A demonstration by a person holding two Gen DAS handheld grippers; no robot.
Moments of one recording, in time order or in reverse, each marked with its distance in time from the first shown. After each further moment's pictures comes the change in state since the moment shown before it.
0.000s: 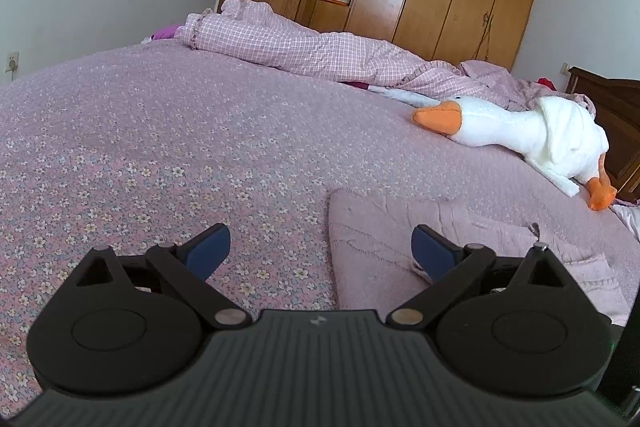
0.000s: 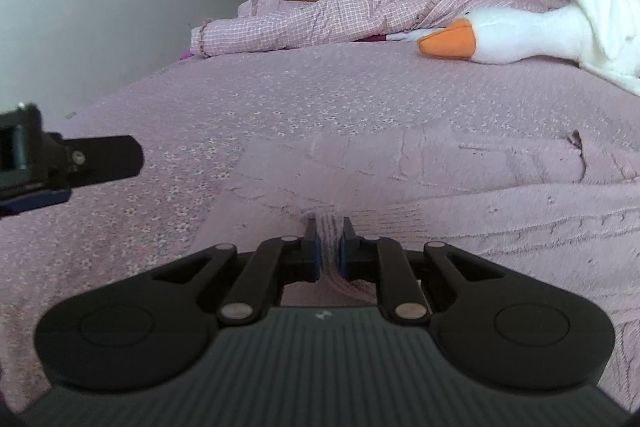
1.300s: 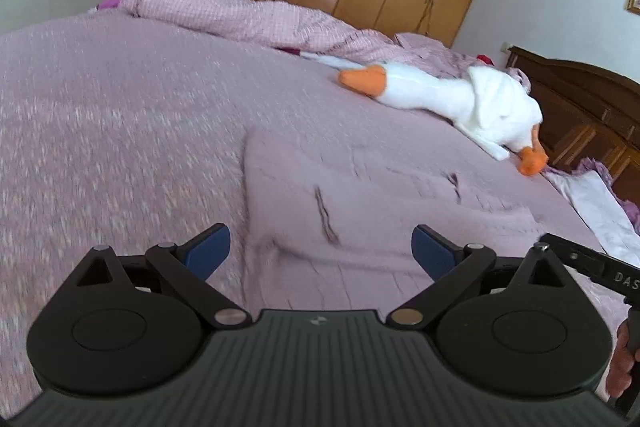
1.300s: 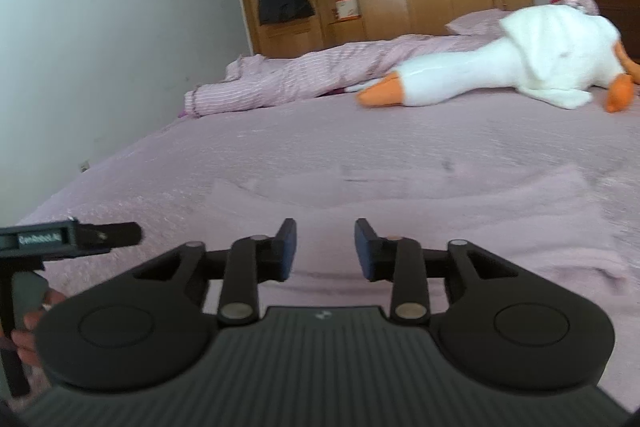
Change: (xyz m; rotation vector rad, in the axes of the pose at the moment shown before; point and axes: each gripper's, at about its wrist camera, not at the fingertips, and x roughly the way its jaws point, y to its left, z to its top) left arm -0.047 -0.024 -0.047 0.010 0.092 -0.204; right arm -0.166 -0.115 -0.019 0.060 -0.136 0.014
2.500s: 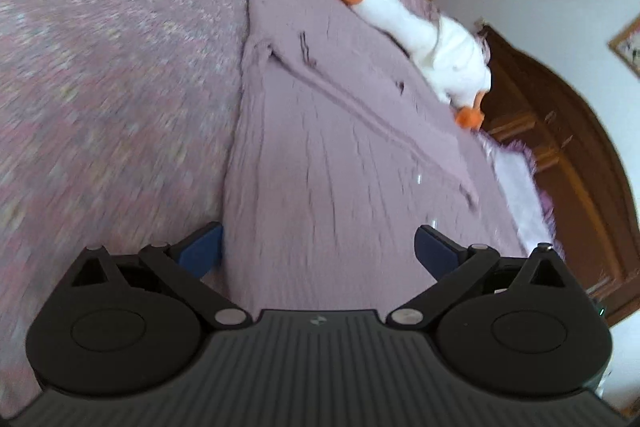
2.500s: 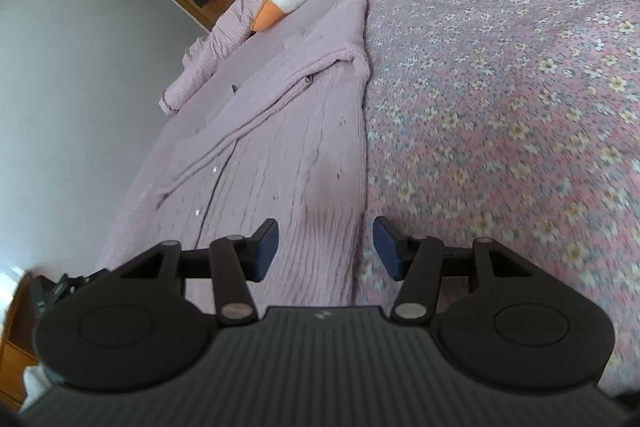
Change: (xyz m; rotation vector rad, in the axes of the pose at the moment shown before) left arm -0.063 0.047 -0.090 -0.298 0.257 -0.245; right arm -0.141 -0.220 -0.104 0.546 0.253 0.139
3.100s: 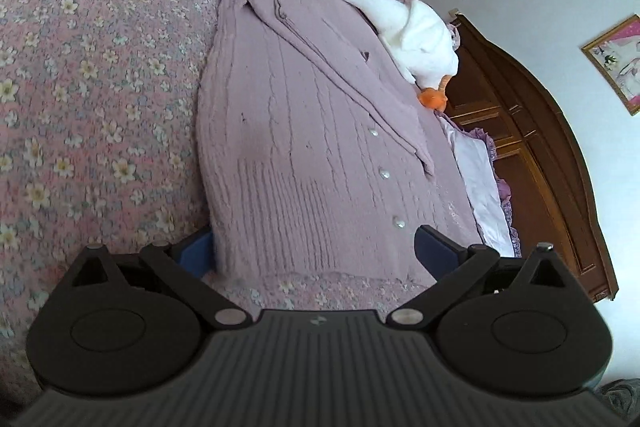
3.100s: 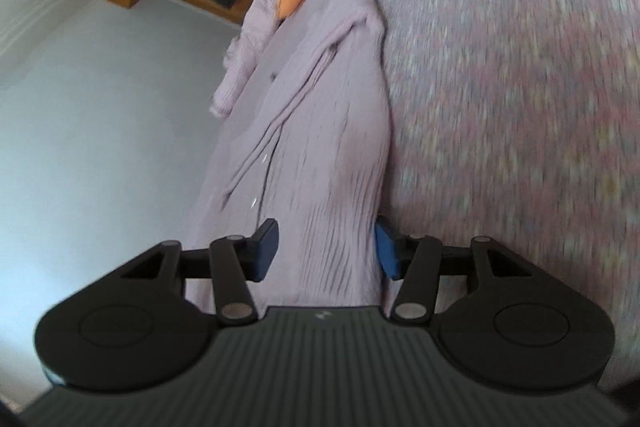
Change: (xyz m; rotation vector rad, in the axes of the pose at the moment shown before) left arm -0.020 -0.011 -0.039 -0.044 0.073 -0.111; right arm 0.002 -0.028 -0.013 0.191 0.102 0.233
